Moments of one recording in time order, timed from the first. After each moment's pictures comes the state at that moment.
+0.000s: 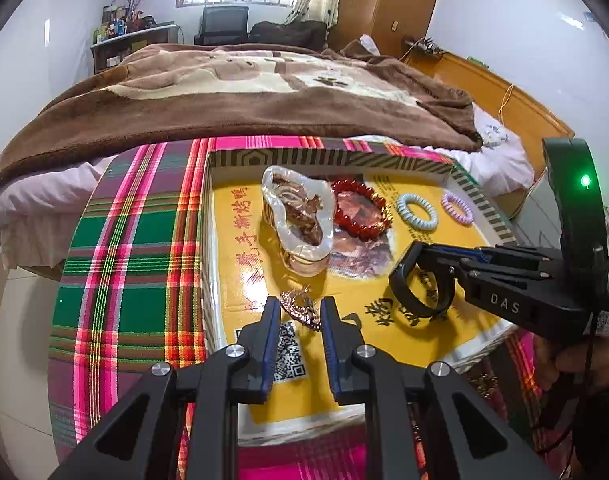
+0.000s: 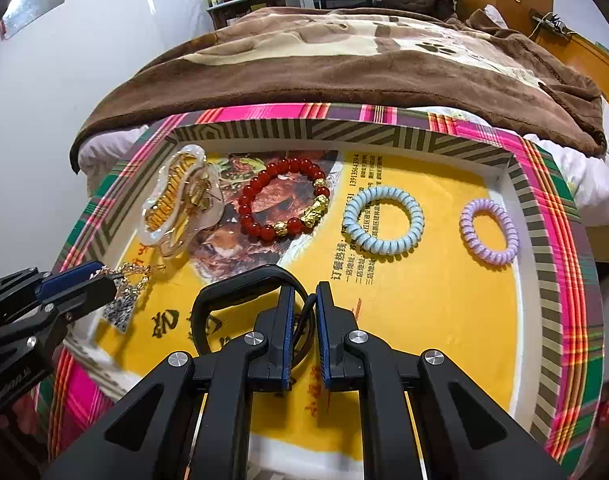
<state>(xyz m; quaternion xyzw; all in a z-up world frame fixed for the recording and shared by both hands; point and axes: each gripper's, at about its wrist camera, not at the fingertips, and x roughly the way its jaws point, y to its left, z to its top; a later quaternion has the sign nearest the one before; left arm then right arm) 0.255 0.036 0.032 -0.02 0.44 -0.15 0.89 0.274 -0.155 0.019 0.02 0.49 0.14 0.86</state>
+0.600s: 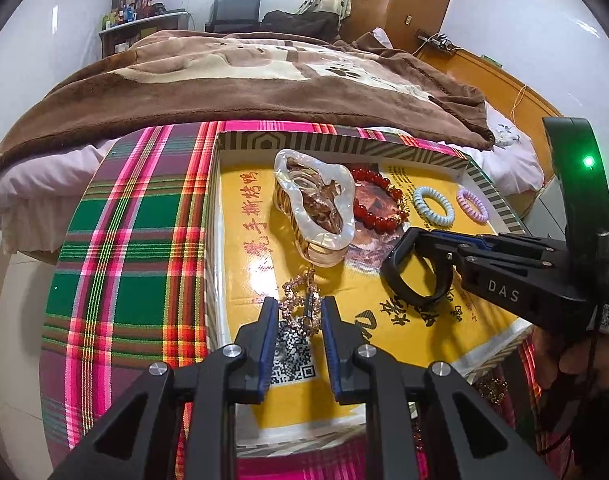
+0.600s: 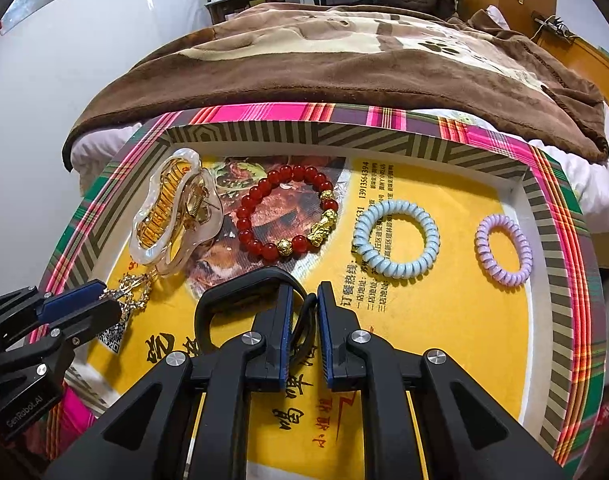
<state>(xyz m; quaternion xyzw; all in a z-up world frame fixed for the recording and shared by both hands) 0.263 0.038 0.022 -0.03 0.46 -0.13 0.88 0.291 -0.142 0.016 0.01 0.49 0.13 0.86</state>
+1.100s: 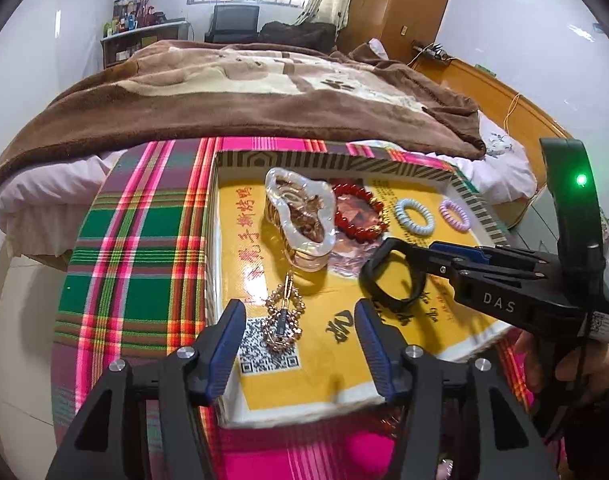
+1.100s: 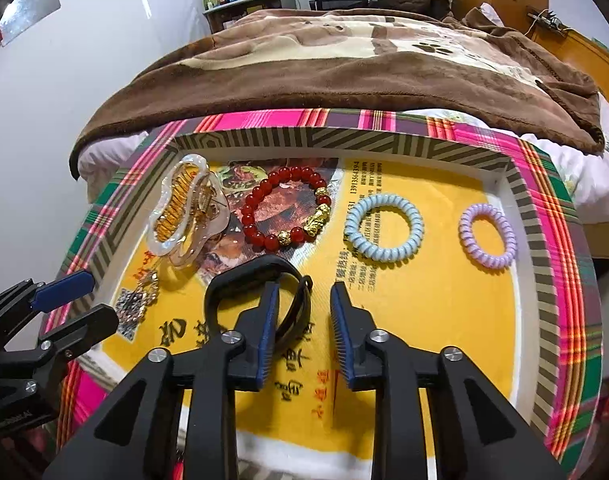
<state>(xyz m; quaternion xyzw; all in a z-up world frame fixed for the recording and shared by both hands) 0.242 0.038 0.047 -0.04 0.44 -0.14 0.89 0.272 -0.156 0.030 0.03 0.48 0.14 0.87</state>
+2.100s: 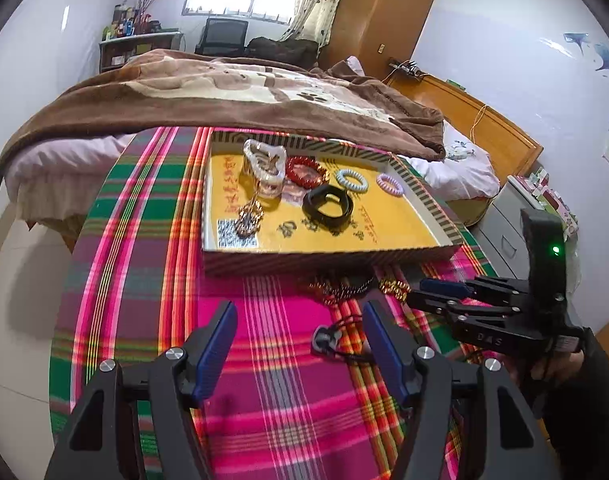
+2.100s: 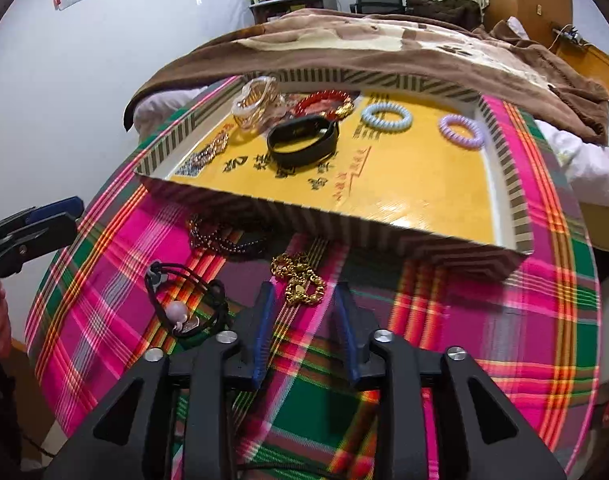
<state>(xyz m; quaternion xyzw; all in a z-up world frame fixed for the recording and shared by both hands) 0.114 0.052 0.064 -0.07 0.41 -0.17 0.89 0.138 -0.184 0.015 0.00 0.47 0.20 0.86</state>
